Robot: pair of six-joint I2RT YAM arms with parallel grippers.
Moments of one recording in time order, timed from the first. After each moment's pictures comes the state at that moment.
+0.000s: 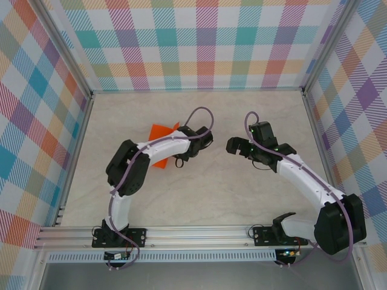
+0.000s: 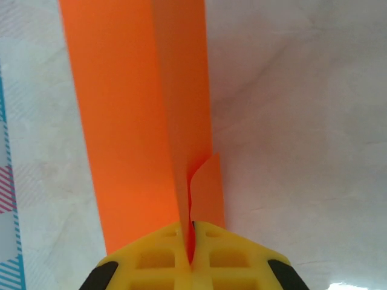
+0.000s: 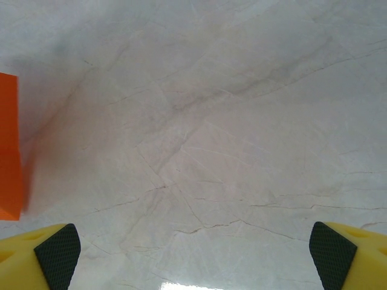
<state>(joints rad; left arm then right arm) -0.79 2.05 1.55 -1.08 -0.73 -0.52 0.39 1.22 0.86 -0.51 -0.07 0.59</state>
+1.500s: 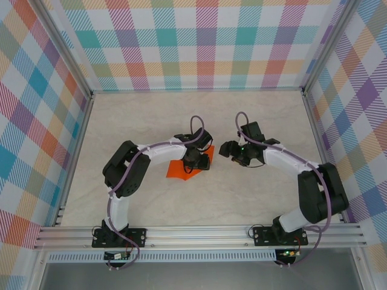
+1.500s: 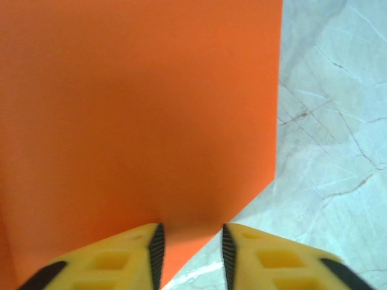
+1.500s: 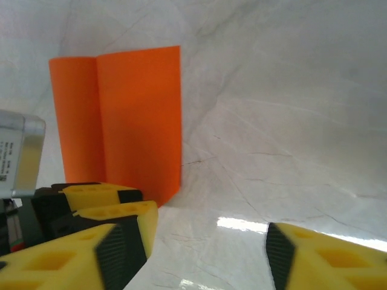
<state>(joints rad) -0.76 1.99 1.35 -0.60 0.14 -0.62 0.39 1.53 0.88 -0.36 -0.39 0.74</state>
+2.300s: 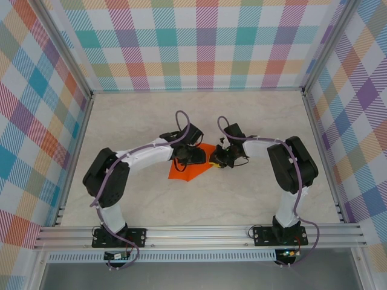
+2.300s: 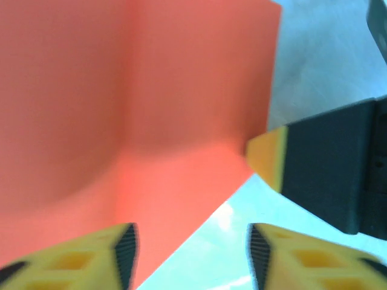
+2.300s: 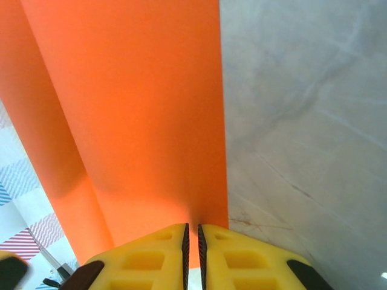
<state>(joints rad) -0.71 1.76 1.23 -0.58 0.06 -0.74 0.46 1.87 1.01 -0.30 -0.55 0.79</state>
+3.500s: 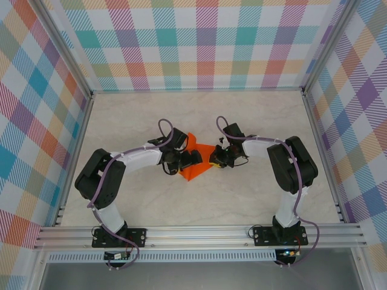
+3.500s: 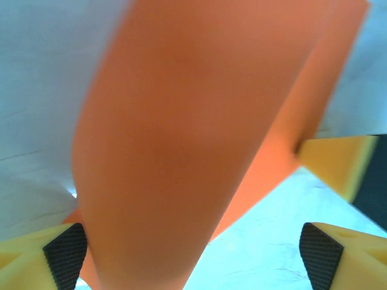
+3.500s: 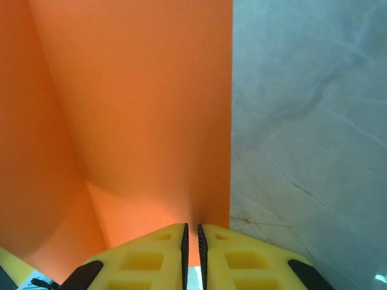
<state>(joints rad) -0.62 1.74 1.03 -0.37 0.29 -0.88 0.46 1.87 1.02 -0.32 -0.54 0.76</state>
